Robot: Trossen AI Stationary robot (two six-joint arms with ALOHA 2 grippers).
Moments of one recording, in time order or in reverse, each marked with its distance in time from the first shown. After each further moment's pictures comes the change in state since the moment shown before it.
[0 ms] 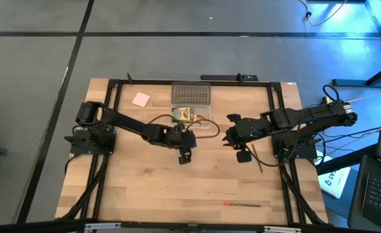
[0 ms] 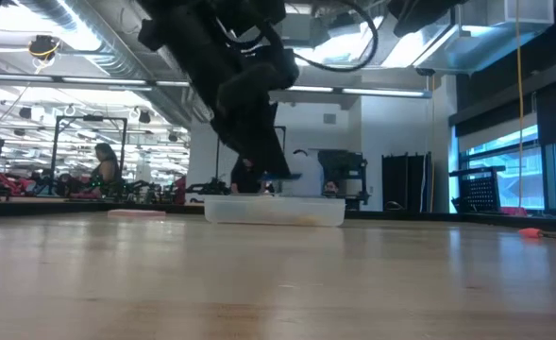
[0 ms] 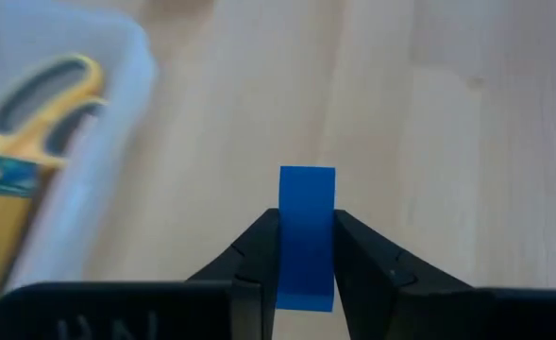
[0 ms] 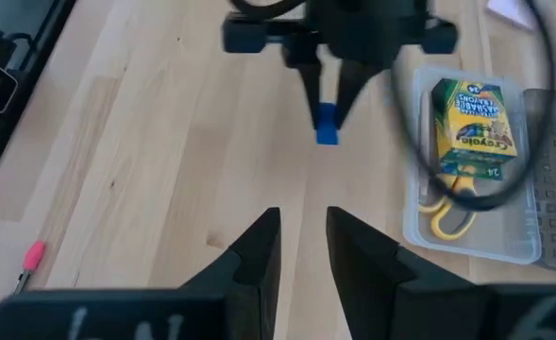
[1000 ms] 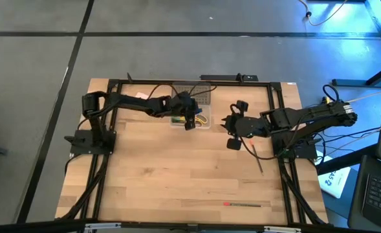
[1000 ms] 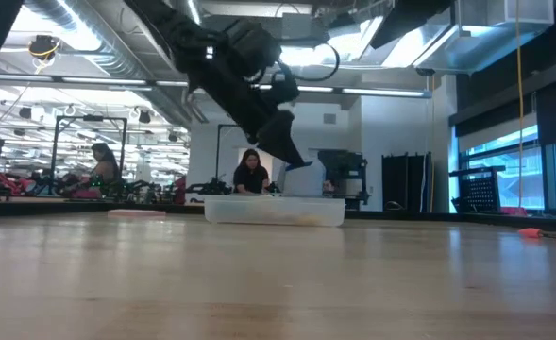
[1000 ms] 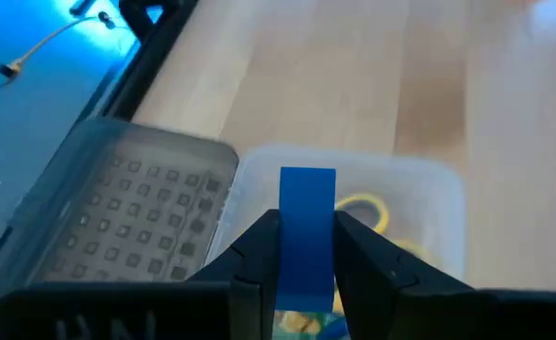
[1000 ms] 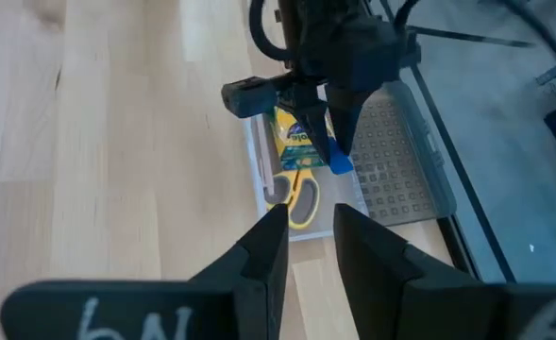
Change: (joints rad) left arm 0.386 0.030 0.003 0.267 0.096 0.433; right arm -0.011 0.000 -0.001 0.036 0.445 0.085
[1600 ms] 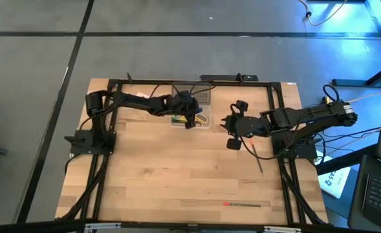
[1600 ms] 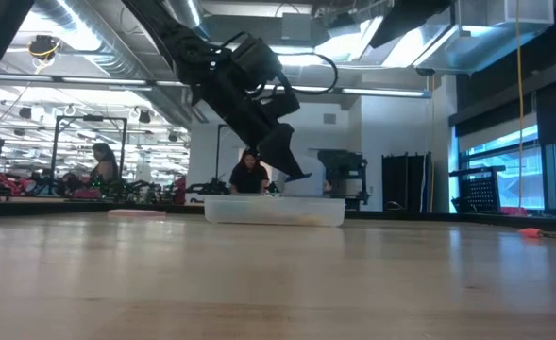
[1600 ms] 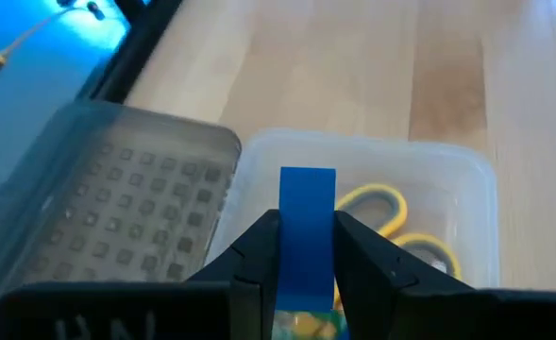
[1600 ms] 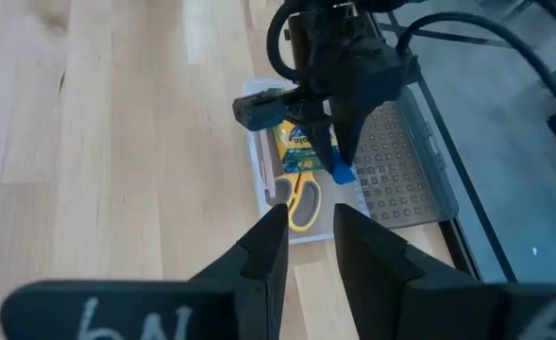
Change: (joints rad) left arm 0.035 0.050 -0.001 0.045 0.046 0.013; right arm 0.000 0.000 -0.001 0.007 -0.008 -0.007
